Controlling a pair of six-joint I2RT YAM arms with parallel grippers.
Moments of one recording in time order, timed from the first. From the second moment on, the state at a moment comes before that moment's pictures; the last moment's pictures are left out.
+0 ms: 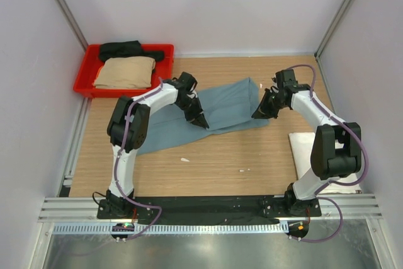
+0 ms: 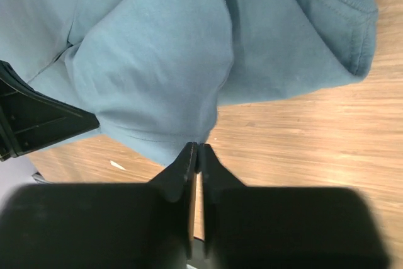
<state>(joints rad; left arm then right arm) -0.49 2.14 1.60 -0.75 0.57 -0.80 0.09 1.61 1.16 -0.67 -0.35 0.54</state>
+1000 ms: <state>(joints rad) -0.43 2.14 1.64 -0.67 0.50 -0.89 0.03 2.04 1.46 -0.42 -0.48 0.51</state>
